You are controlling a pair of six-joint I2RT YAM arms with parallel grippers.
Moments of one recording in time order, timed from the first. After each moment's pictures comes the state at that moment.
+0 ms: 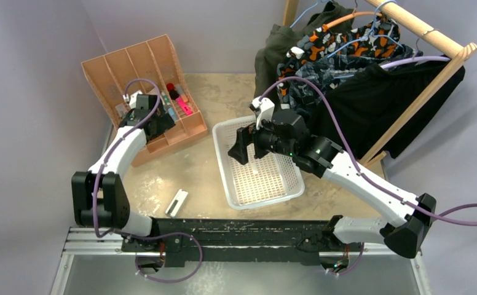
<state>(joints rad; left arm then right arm) -0.05 1.43 1.08 -0.49 -0.28 -0.60 0.84 1.23 1.20 -0.43 -0.11 0.35</state>
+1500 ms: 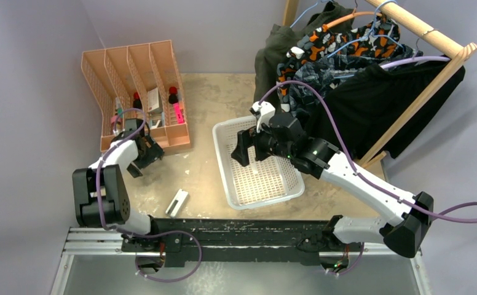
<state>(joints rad) 0.15 1.46 0.84 -0.55 -0.18 -0.62 0.84 1.23 1.16 -0.46 -0.04 0.37</state>
